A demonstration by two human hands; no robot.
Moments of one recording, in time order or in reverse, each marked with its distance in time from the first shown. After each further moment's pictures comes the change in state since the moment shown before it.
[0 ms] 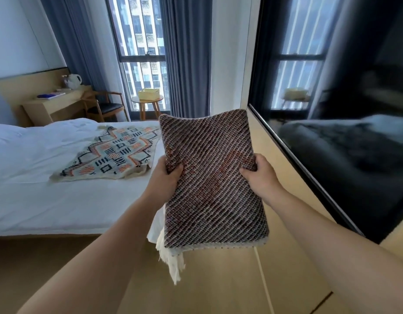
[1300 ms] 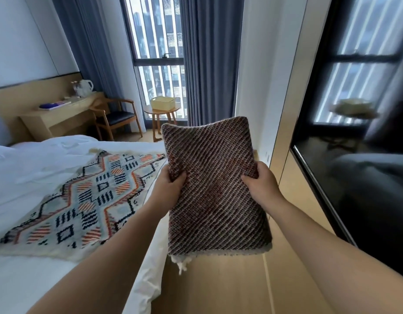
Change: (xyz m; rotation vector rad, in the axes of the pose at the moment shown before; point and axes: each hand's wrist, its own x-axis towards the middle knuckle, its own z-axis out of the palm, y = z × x) left_hand 0.621 -0.066 0.130 0.058 0.135 -0.086; right_hand 0.666 0.053 0.104 0.060 -0.120 -0.038
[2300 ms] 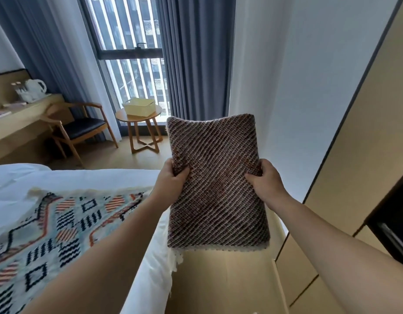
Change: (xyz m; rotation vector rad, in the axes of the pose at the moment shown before) left_hand 0.536 -0.052 0.076 0.038 -0.120 0.028; right_hand 0.497 0.044 0.115 -0.042 0.090 0.026
